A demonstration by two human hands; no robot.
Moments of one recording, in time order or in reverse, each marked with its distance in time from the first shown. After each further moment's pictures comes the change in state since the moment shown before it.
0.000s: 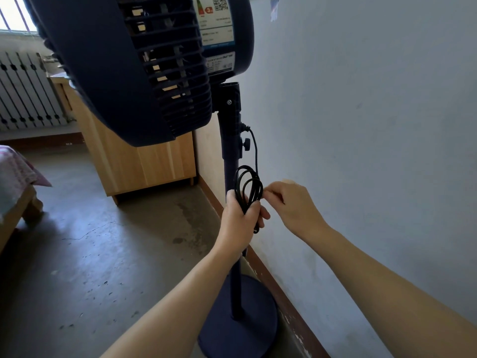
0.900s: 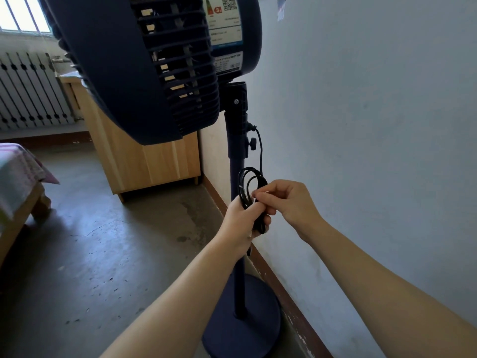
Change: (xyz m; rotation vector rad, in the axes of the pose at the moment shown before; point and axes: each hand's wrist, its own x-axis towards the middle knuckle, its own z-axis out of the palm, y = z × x) left_hand -0.001 0.010 -0.007 -0.387 -0.128 -0.258; right_hand -0.001 -0.004 0.008 0.679 -0.066 0.142
